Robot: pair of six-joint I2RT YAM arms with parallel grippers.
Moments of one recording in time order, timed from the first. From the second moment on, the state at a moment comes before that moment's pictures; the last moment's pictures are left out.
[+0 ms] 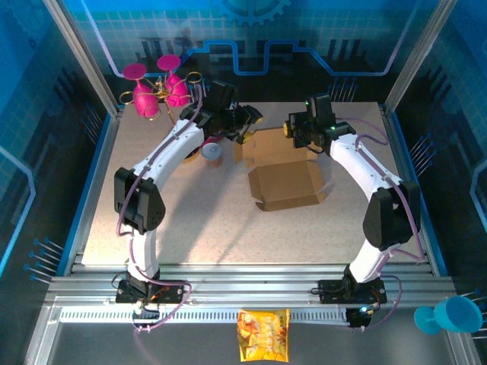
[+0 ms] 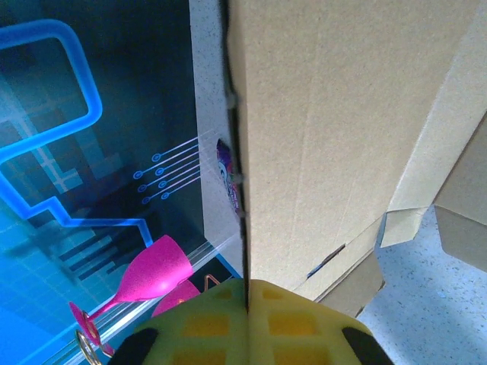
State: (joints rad) left arm -0.43 1.98 1.93 -0.69 0.37 -1.28; right arm 0.29 1.72 1.49 -0.45 -0.19 1.72
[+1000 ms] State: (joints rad) left arm -0.43 1.89 1.76 -0.57 0.35 -1.33; right arm 0.22 1.60 1.34 -0.38 -0.27 1.72
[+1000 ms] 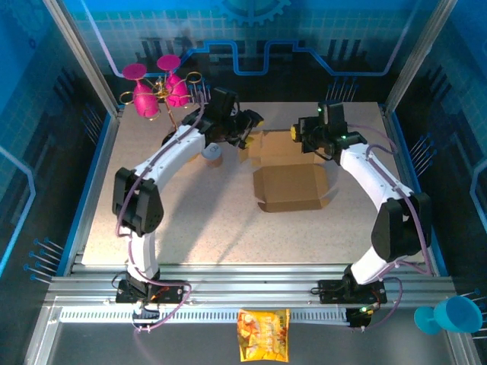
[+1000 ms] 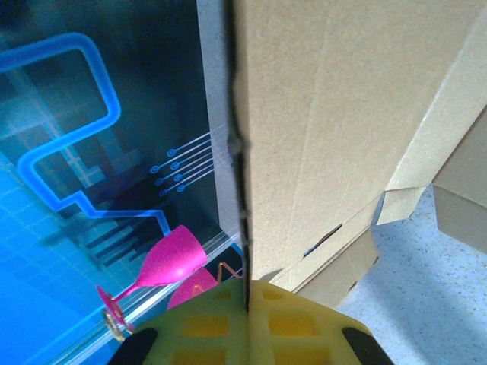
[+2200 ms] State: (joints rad) left arm -0.42 1.98 1.01 0.60 0.44 -1.48; right arm 0.06 1.43 1.50 -0.67 -0.48 1.82
